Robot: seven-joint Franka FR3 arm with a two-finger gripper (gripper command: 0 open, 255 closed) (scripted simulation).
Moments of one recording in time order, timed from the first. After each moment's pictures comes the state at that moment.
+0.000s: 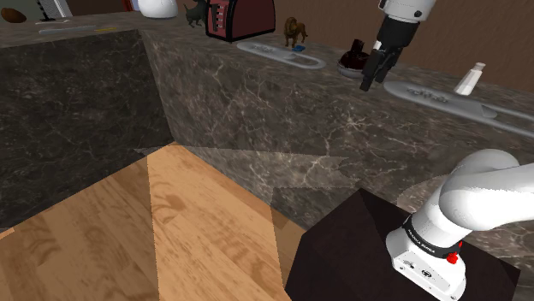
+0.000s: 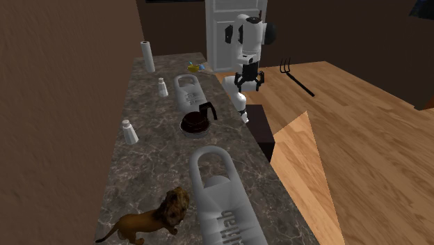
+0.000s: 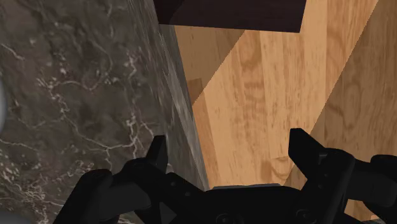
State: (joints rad) arm 0.02 -0.78 -0.02 -2.32 0.01 1.61 -0.10
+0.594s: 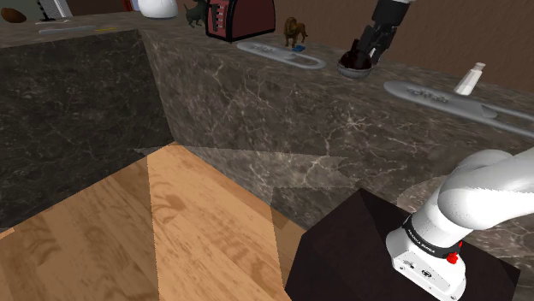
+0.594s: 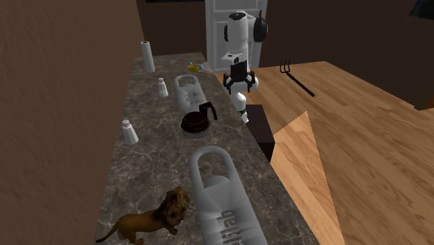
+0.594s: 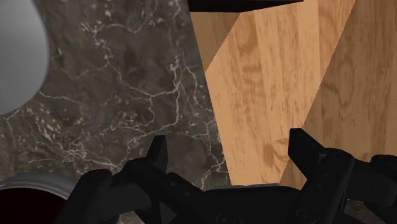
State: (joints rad) arm 0.00 -0.55 -0.14 -2.09 0.02 1.60 -0.18
